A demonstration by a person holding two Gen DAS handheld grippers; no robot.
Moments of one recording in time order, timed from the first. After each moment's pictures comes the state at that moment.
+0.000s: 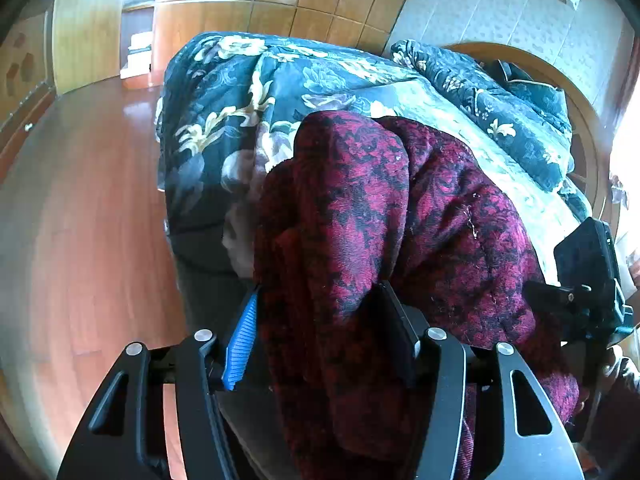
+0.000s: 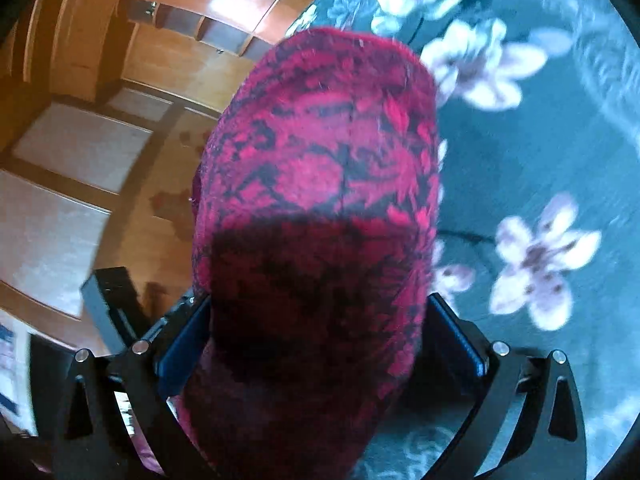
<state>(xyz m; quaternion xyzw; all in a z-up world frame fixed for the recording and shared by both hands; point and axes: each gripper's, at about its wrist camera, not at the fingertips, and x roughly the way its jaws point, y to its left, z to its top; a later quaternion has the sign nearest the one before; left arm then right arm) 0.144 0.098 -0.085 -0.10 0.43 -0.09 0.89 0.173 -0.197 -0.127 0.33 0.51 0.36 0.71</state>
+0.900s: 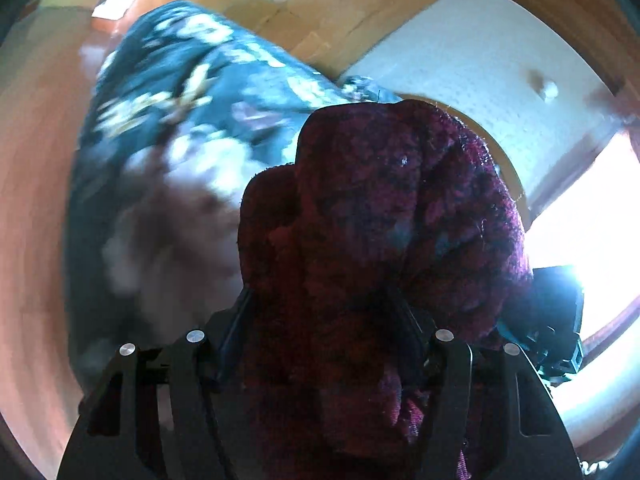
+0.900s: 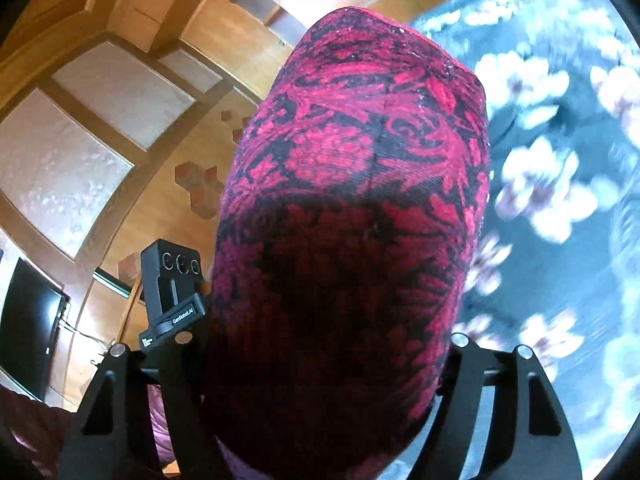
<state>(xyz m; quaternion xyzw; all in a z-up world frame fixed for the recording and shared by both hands) 0.178 0.074 -0.059 -0.29 0.38 -0.22 0.85 0.165 -0.192 -0.031 0.23 0.44 0.41 0.77</state>
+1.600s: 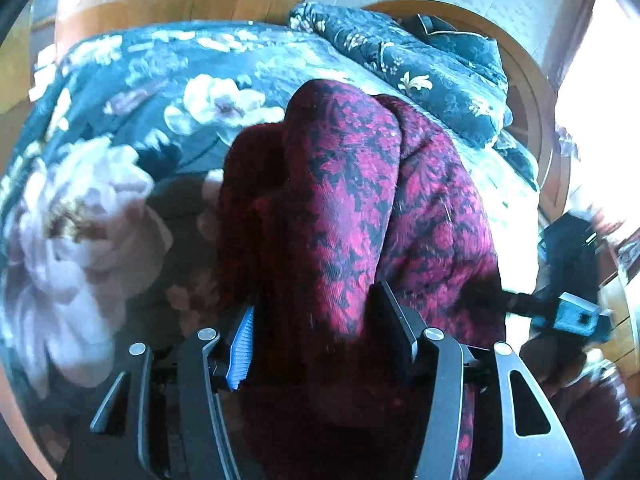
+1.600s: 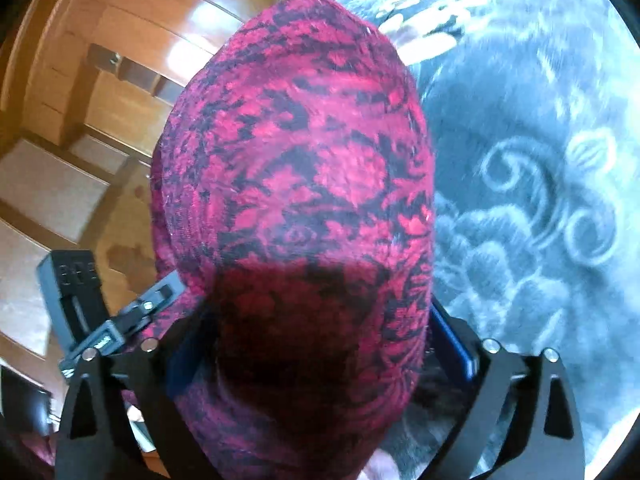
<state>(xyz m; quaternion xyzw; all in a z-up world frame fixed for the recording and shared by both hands) 0.204 -0.120 -0.080 -0.06 0.44 -0.22 0.87 0.172 -0.385 -0.146 0.31 0.48 0.23 0.79</state>
